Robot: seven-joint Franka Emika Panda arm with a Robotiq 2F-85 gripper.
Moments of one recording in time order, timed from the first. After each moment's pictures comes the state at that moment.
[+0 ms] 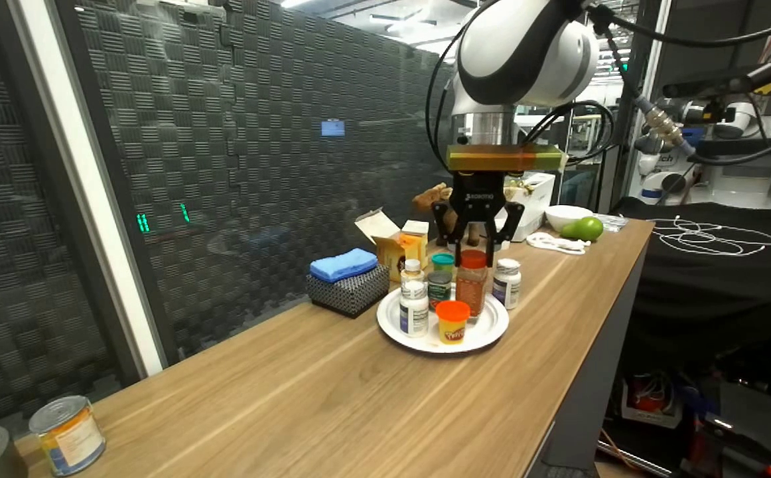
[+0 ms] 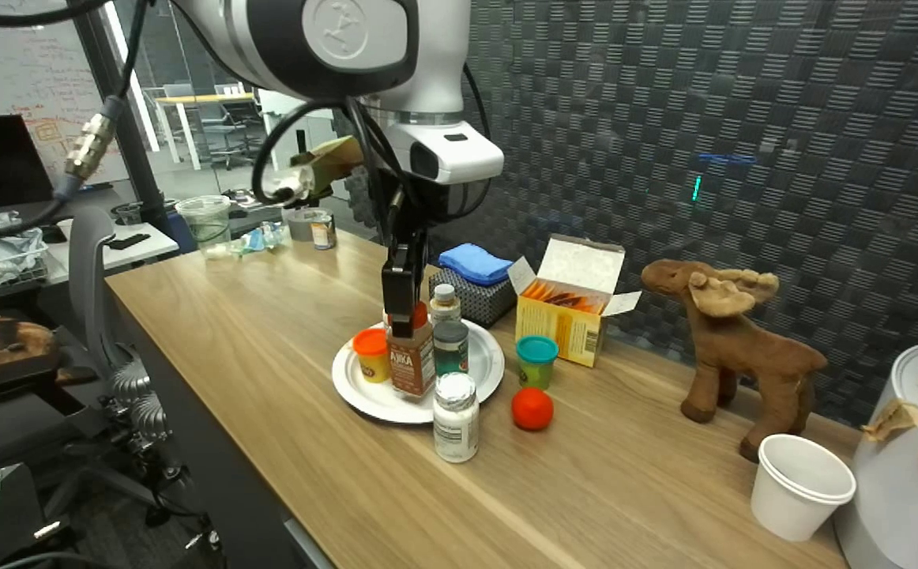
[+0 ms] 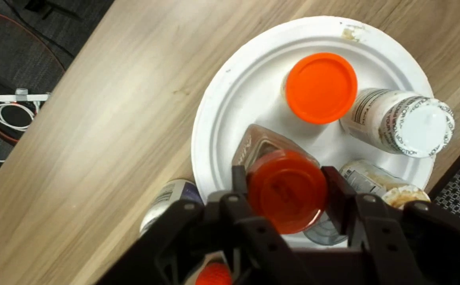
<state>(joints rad) -0.06 0.16 -0.02 -2.12 0.08 2.24 0.72</state>
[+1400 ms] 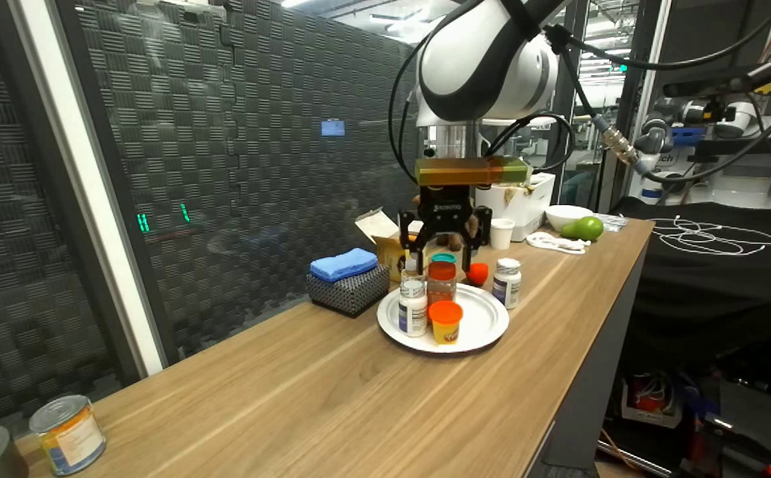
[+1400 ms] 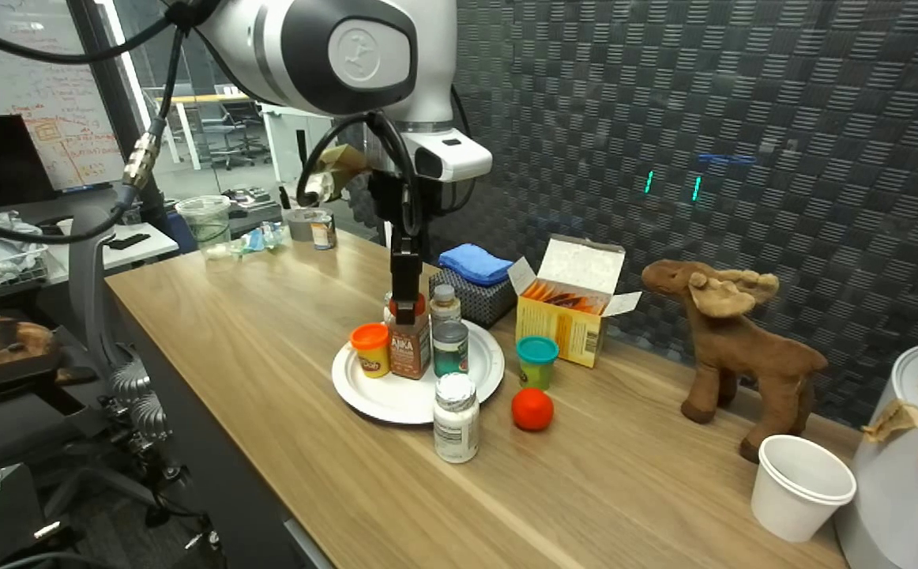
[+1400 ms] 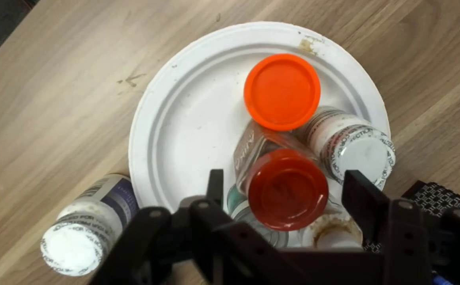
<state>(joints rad) 0.02 0.26 -0.03 -2.03 0.06 2.25 0.68</state>
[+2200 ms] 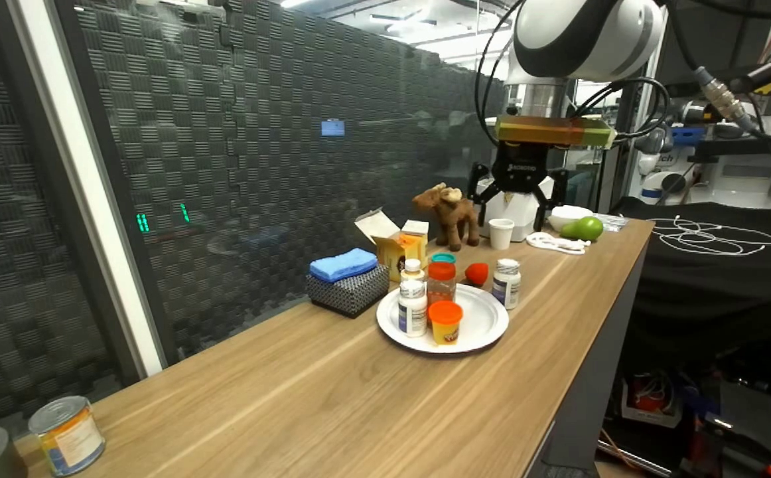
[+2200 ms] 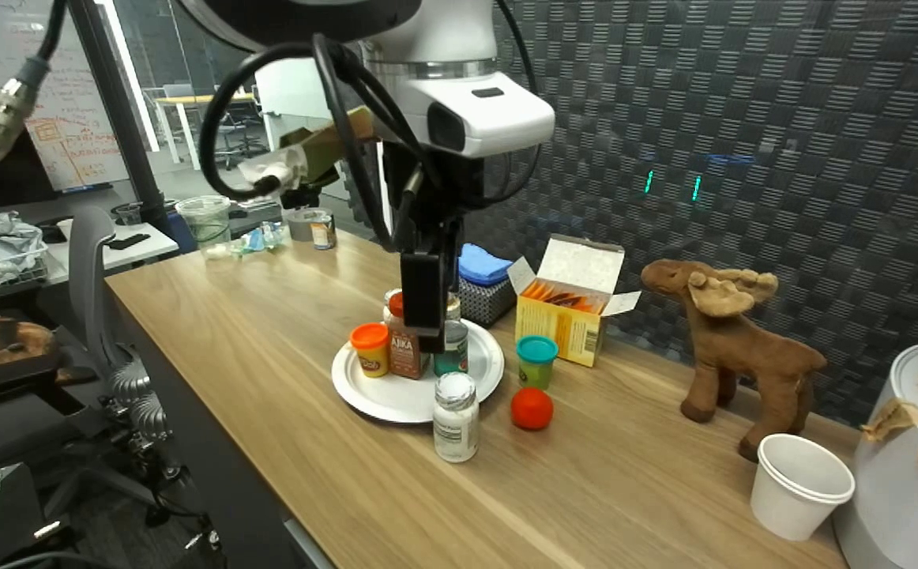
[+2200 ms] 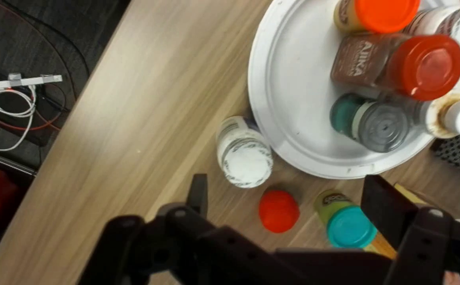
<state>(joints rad) -0.09 0.02 -0.13 -2.23 0.07 2.30 0.68</state>
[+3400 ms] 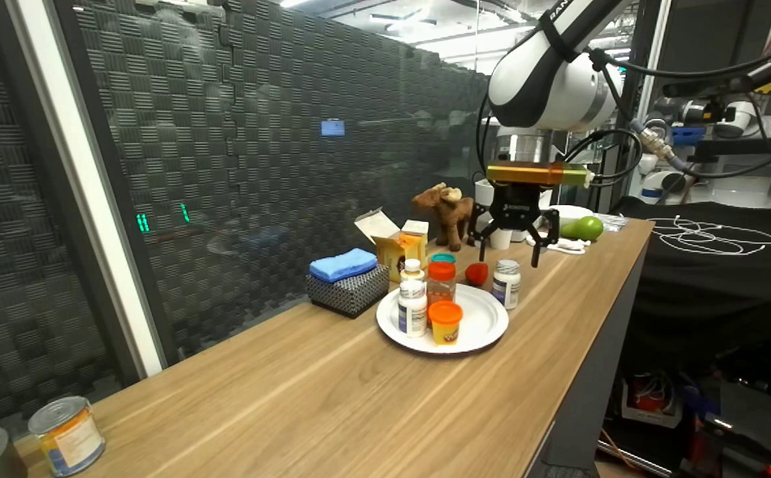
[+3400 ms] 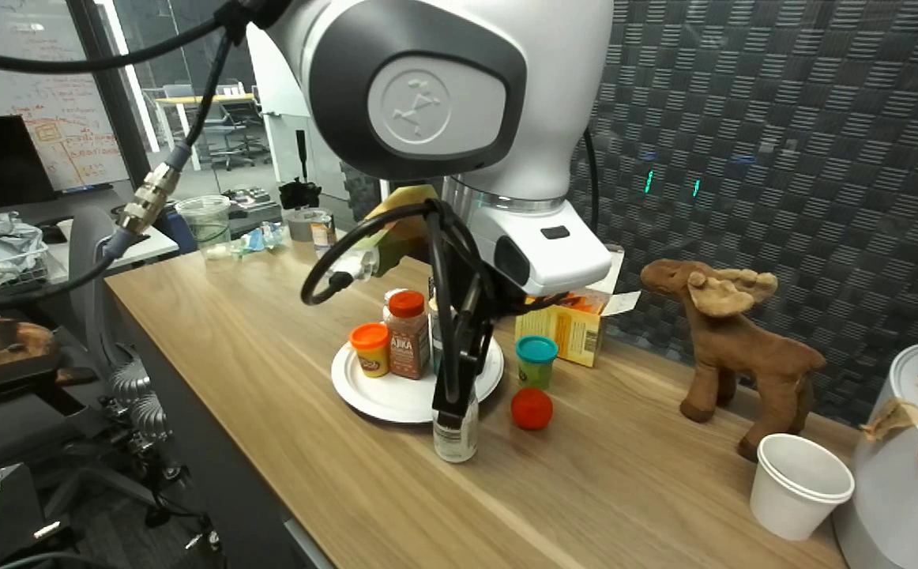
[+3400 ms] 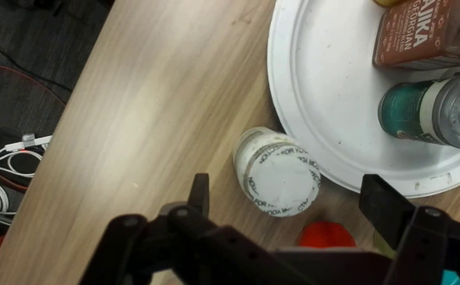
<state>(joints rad) -0.14 0.24 -0.15 -2.12 0.22 2.26 0.60</state>
